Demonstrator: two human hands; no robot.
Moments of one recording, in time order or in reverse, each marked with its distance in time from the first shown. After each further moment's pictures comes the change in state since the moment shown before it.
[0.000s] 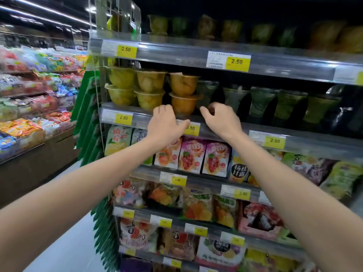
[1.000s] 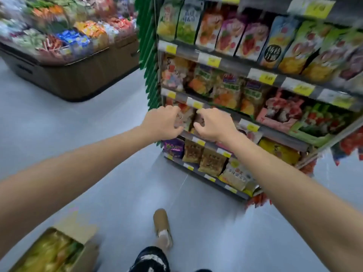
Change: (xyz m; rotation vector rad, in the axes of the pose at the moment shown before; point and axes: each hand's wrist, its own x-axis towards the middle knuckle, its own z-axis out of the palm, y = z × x) left_hand -0.386 0.010 -0.030 0.399 -0.510 -0.092; right_hand -0.357 0.013 0.022 -0.092 -0.633 -0.467
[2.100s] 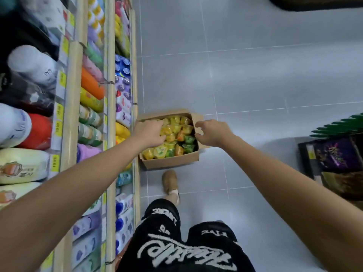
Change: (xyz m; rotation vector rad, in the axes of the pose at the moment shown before) left_hand -0.571 -0.374 0.171 -0.320 -0.481 -1.135; right_hand -0.030 -0.619 0.291 -0.082 -0.791 -0.842
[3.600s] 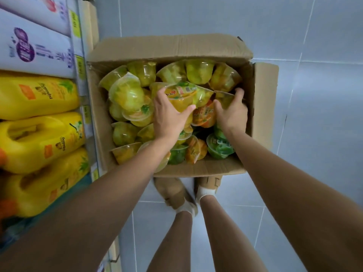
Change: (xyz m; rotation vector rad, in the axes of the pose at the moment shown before) left_hand 0.407 -0.067 0.421 -0.913 0.224 -0.631; right_hand 0.436 0.103 0.408 0.634 0.147 0.611
